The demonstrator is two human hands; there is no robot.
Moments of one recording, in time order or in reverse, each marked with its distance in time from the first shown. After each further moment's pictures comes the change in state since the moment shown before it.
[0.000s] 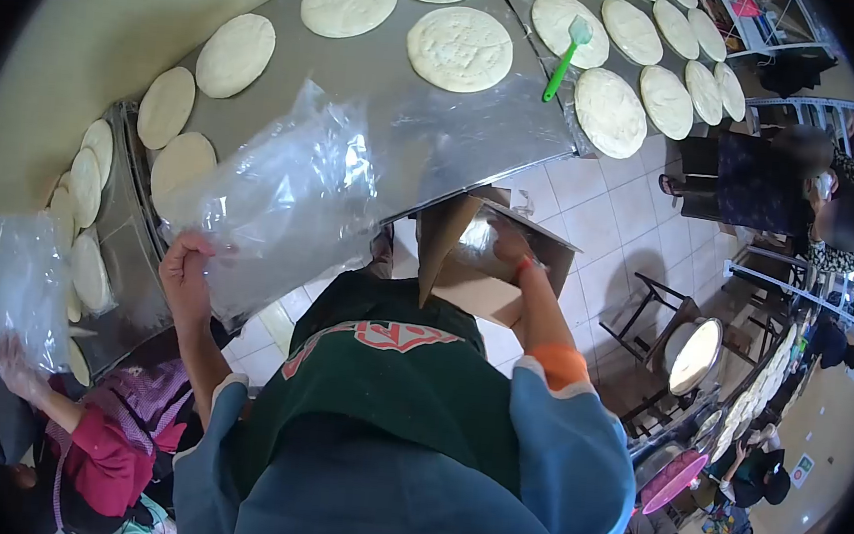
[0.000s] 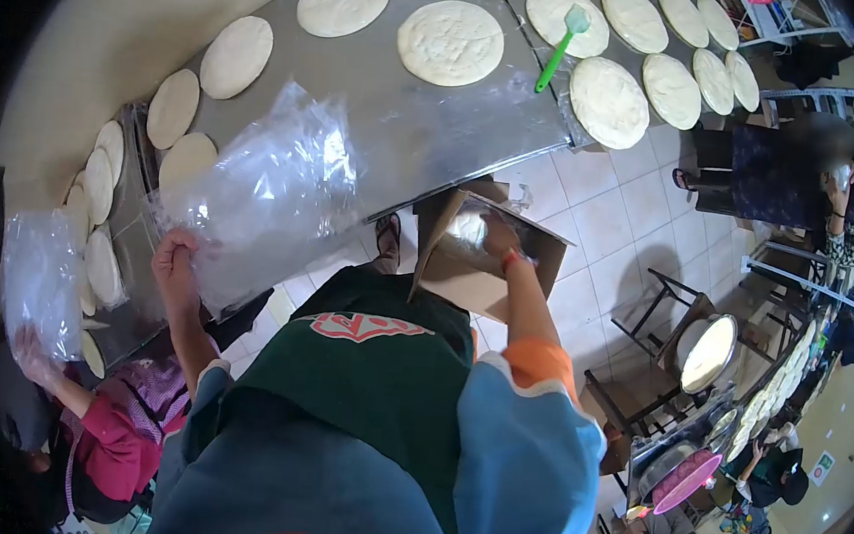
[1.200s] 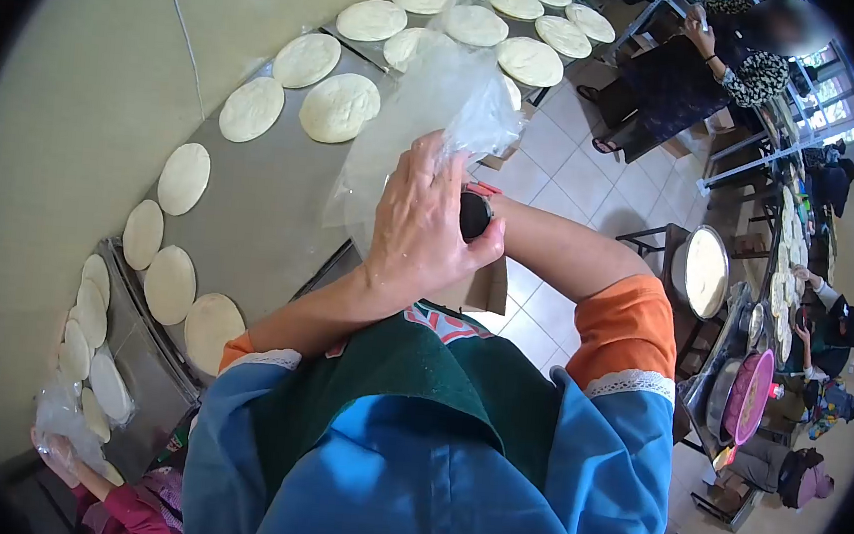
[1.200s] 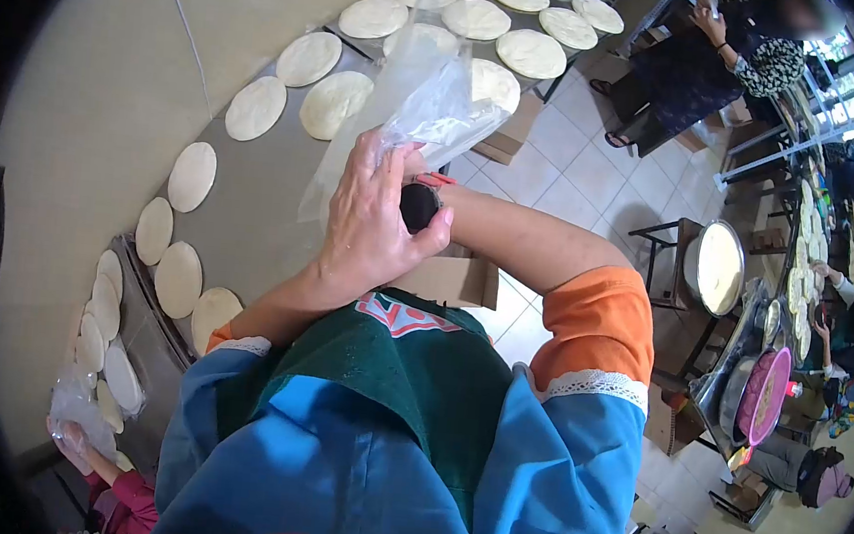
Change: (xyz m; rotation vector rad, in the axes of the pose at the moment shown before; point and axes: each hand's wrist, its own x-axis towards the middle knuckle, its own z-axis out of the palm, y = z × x) left_hand -0.068 0.198 0.309 0.476 -0.370 0.957; right_hand -0.136 -0.192 -0.246 -0.980 0.469 -0.305
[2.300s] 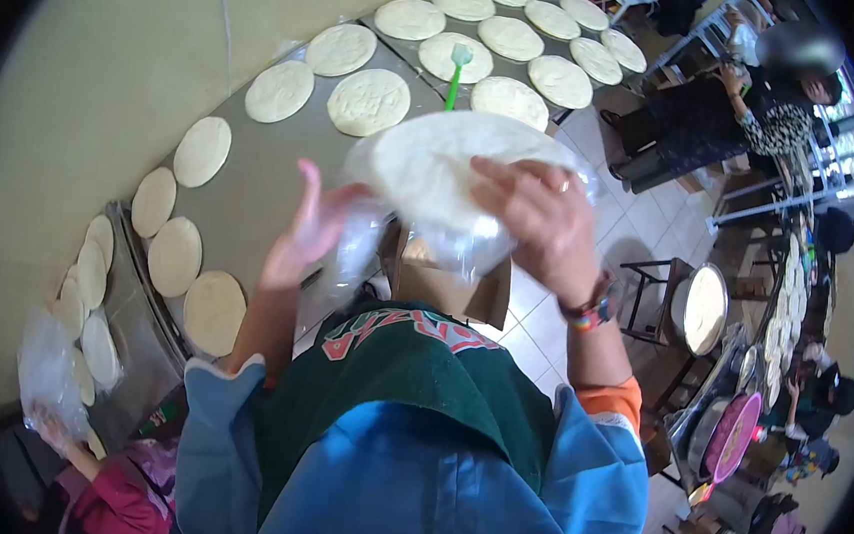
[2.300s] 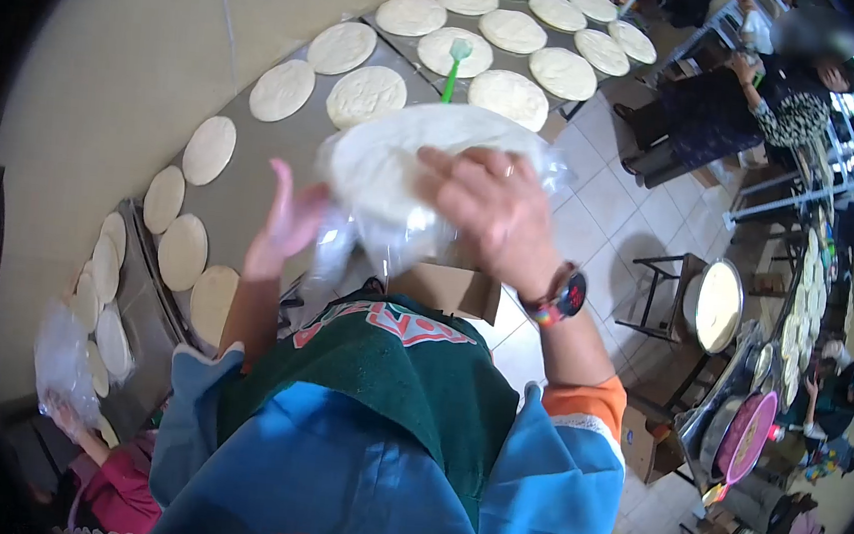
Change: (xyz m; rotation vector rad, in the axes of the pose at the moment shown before) left_hand -0.085 -0.147 -0.011 -1.625 -0.231 -0.913; right_hand -0.086 0.022 -0.063 0.371 0.645 0.048
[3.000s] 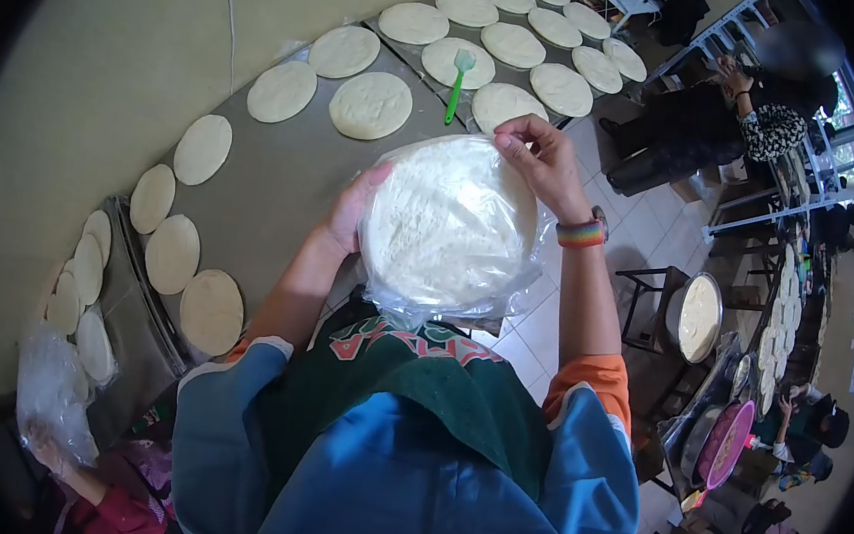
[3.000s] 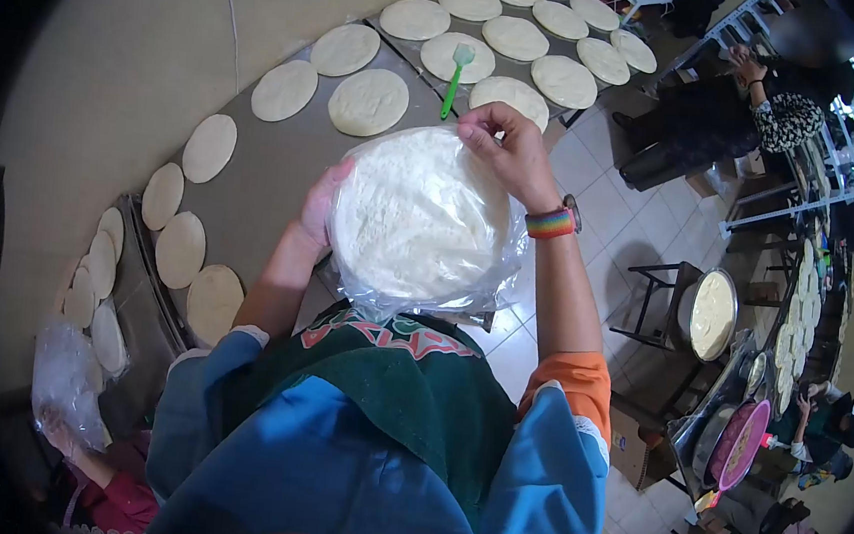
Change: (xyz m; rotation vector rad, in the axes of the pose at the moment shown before) left_hand 0.035 -0.006 0.041 -0.233 -0.114 -0.040; right_hand 0.002 0.075 0.066 0.810 -0.118 0.588
